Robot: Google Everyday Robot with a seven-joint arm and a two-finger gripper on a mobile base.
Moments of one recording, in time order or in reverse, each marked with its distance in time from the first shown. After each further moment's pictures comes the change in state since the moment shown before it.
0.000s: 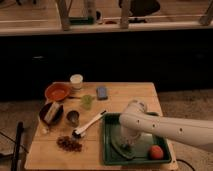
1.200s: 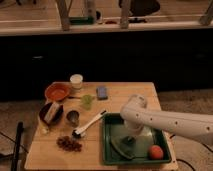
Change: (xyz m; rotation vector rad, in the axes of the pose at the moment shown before) arm 0.037 -0.025 0.010 -0.046 0.079 0.026
